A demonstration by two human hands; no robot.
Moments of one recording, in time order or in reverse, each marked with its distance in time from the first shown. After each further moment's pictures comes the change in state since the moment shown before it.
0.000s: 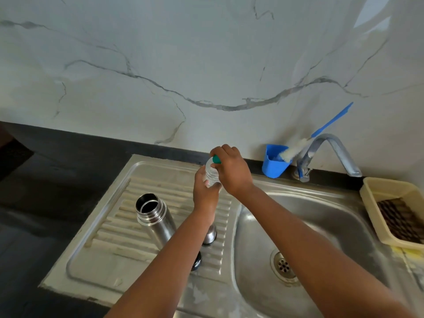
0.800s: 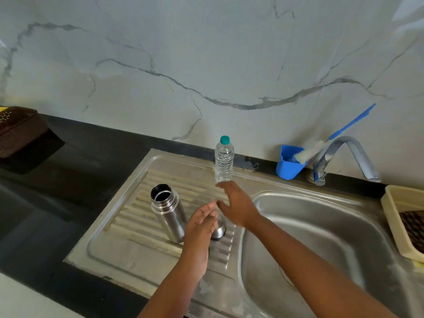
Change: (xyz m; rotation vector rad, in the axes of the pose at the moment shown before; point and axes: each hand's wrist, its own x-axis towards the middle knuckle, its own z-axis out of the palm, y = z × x) left_hand -0.090 -0.032 -0.058 -0.183 0.018 -0.112; right_hand -0.075 0.008 0.042 0.267 -0.364 0.086
